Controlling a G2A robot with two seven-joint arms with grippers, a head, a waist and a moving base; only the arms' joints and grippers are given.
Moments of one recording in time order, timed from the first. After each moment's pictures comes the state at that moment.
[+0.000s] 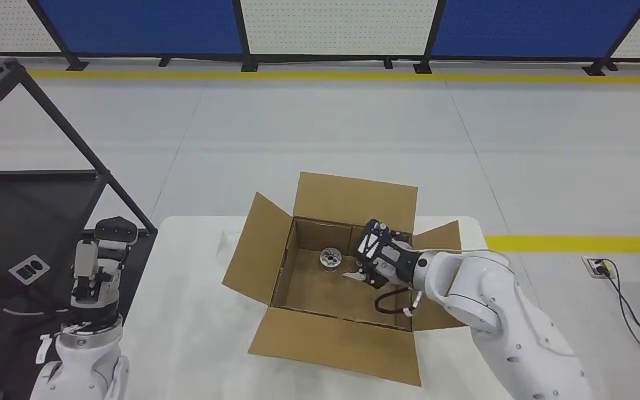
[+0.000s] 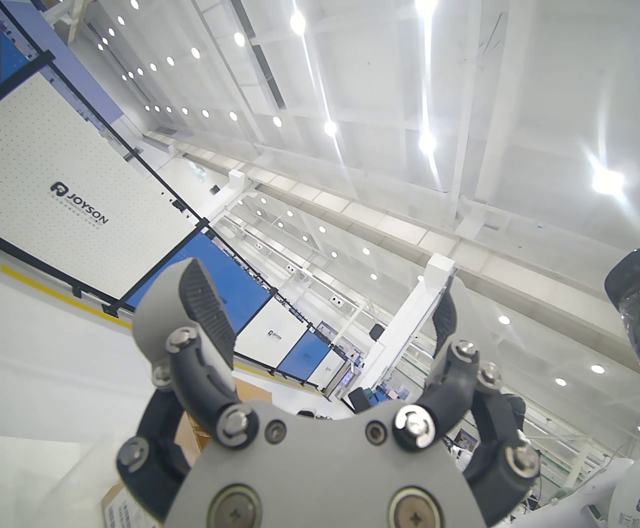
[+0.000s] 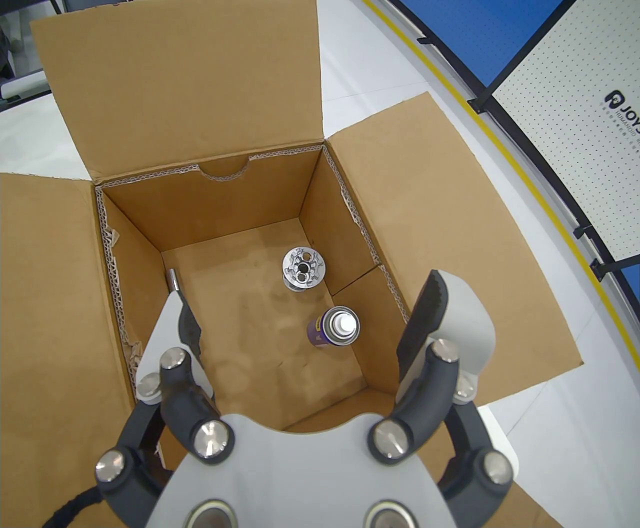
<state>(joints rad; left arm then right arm) 1.22 -1.17 -1.74 -1.68 -0.09 -0.78 -0.09 -0.67 -1.16 1.07 -1.62 -1.10 -0.54 0.68</state>
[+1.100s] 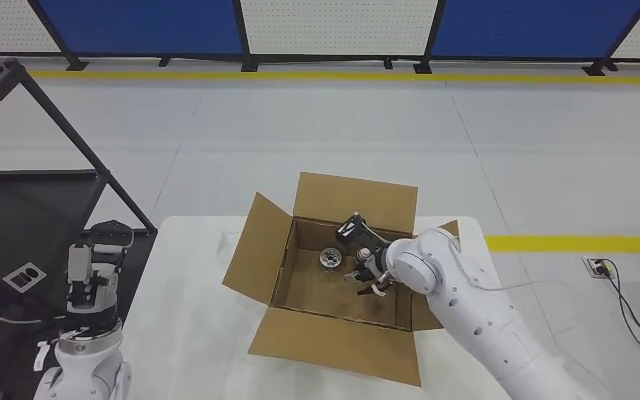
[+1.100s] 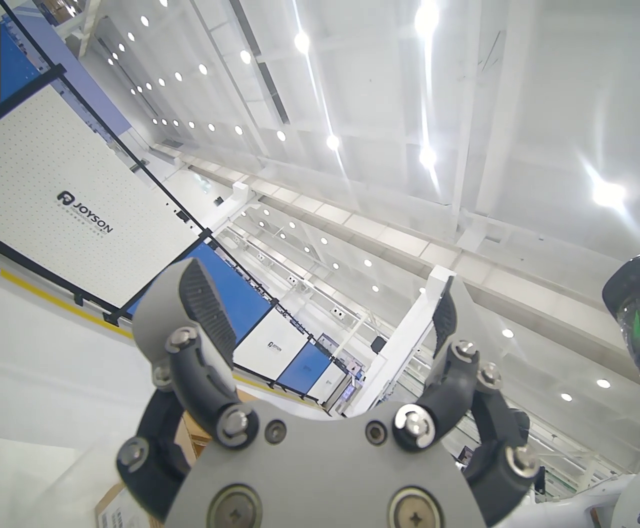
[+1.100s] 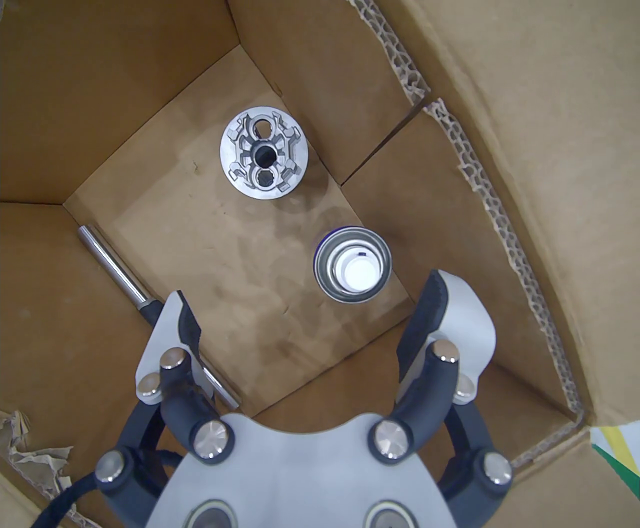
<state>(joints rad) 1.26 -1.19 -1.74 -1.71 -0.07 -0.76 -0.02 -0.35 -1.31 0.76 -1.10 -0.91 -0.23 1.01</state>
